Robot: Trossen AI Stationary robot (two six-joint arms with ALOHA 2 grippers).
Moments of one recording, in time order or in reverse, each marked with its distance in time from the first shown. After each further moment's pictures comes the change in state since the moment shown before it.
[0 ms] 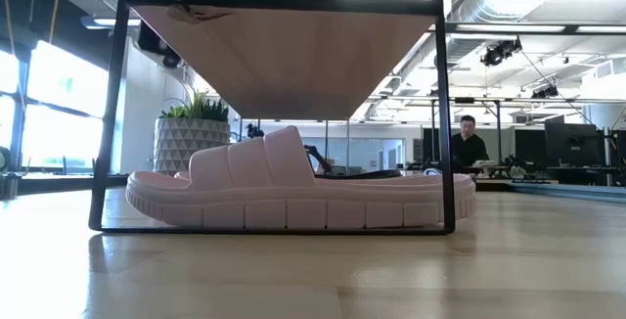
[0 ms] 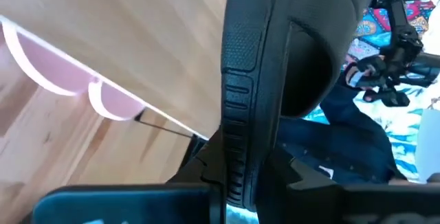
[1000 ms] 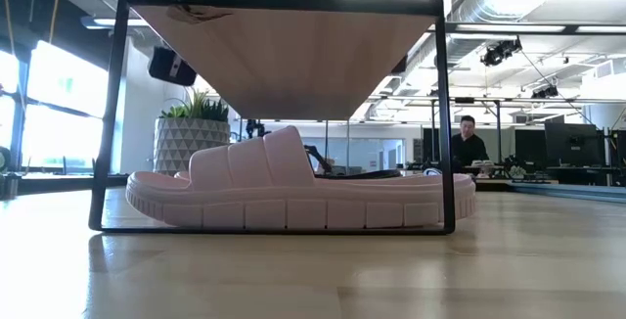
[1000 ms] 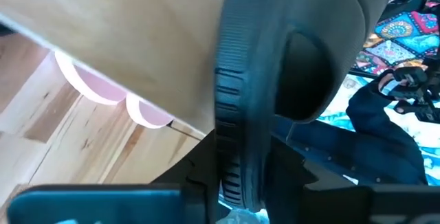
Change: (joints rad) left arm 0.001 0.143 0.000 -0.001 -0.059 0.069; right arm 0.000 0.001 0.000 -0.079 -0.005 0.001
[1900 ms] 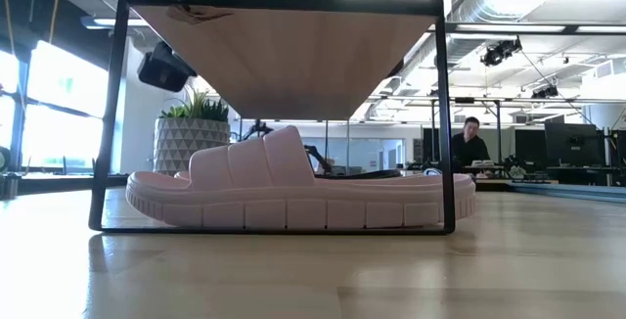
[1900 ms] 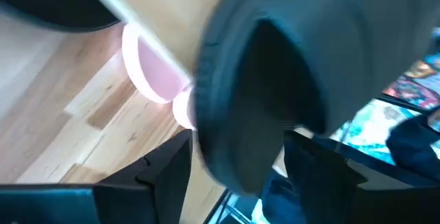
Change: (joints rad) left arm 0.000 -0.003 0.000 -0.068 -0.163 -0.031; right arm 0.000 0.000 0.000 -0.017 0.000 -0.001
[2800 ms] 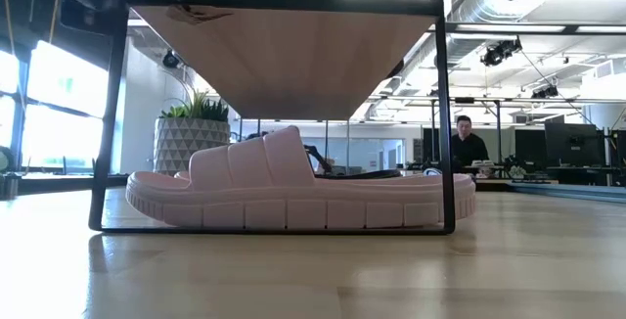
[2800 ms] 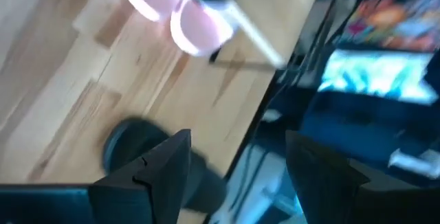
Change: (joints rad) left arm -0.133 -0.402 0.001 -0.322 -0.100 0.047; right arm 0.000 0.000 0.000 -0.040 0.000 -0.026
